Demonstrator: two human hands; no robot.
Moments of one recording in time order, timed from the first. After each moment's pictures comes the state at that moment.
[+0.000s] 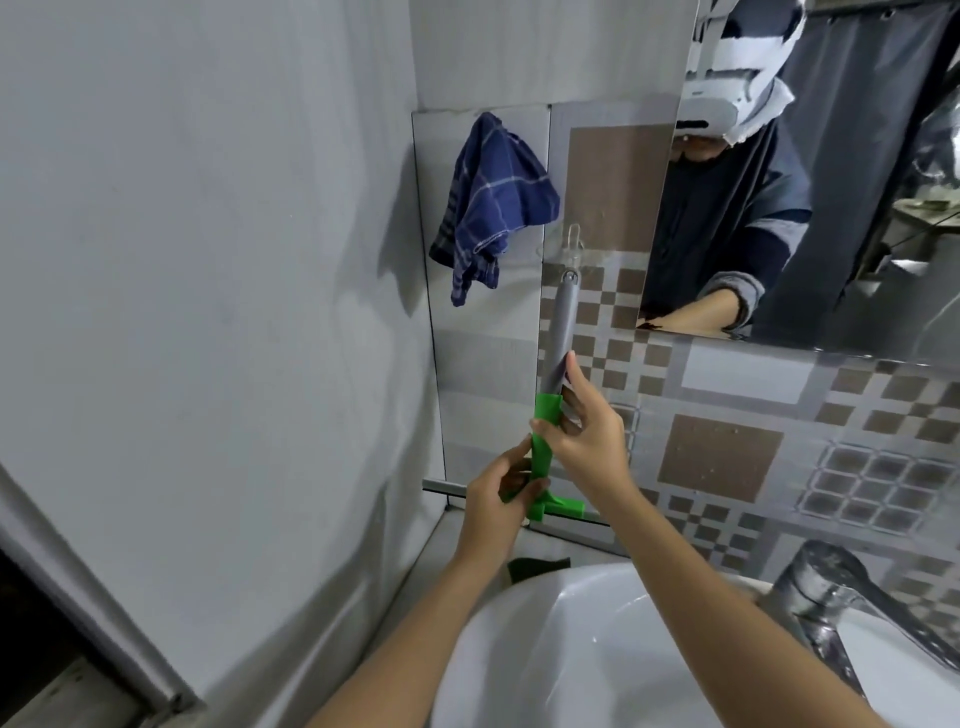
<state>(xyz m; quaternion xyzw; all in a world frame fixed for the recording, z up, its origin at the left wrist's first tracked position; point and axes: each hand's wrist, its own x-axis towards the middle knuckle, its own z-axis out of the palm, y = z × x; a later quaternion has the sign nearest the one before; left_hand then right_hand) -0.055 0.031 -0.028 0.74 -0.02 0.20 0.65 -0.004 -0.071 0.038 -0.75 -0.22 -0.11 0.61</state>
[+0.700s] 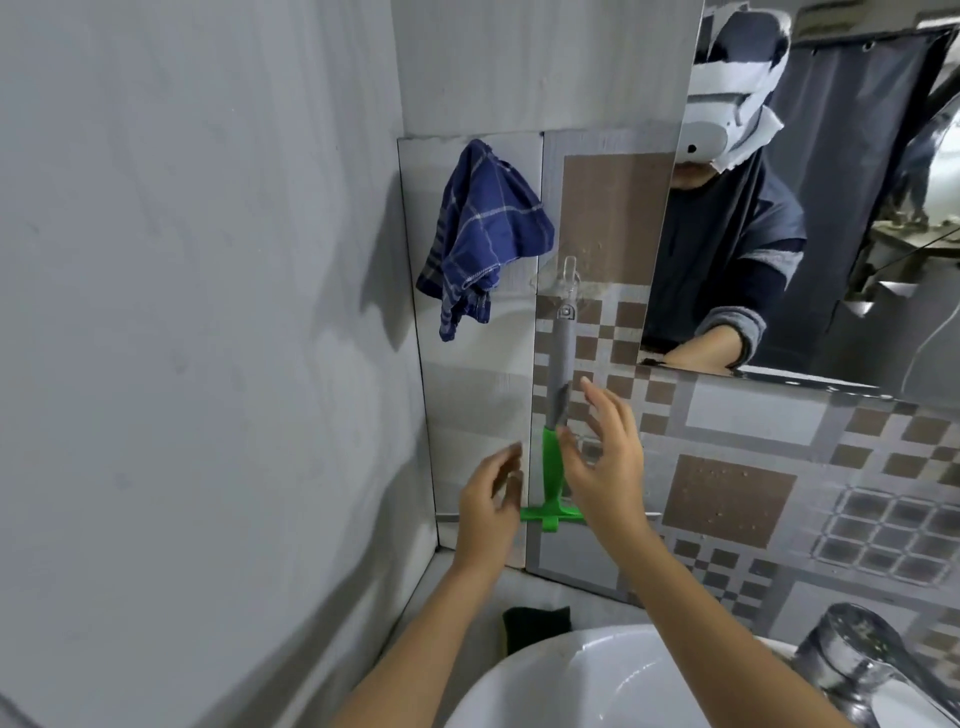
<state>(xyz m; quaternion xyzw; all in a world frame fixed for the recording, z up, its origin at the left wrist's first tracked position) -0.007 0.040 -0.022 0.75 -0.01 0.28 0.60 0.026 -0.077 0.034 -0.77 -0.21 -0.27 0.54</state>
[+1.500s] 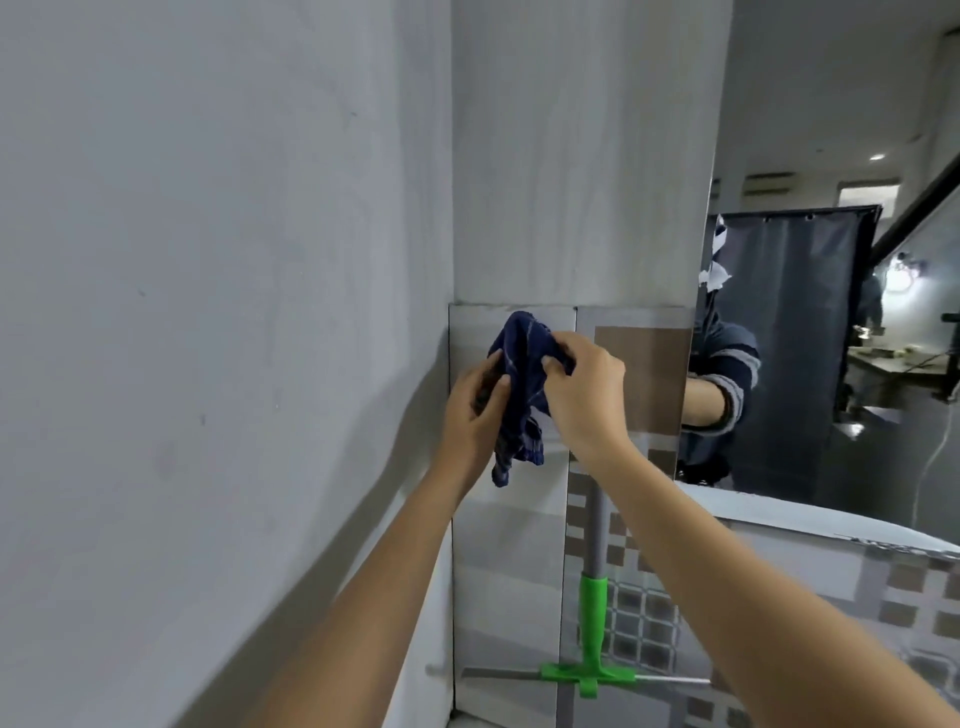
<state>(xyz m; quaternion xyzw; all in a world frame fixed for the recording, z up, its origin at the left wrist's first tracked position) 0.042 0.117 0.192 0.70 -0.18 0.36 0.60 0.043 -0.001 0.236 -0.76 -0.20 -0.31 0.53</state>
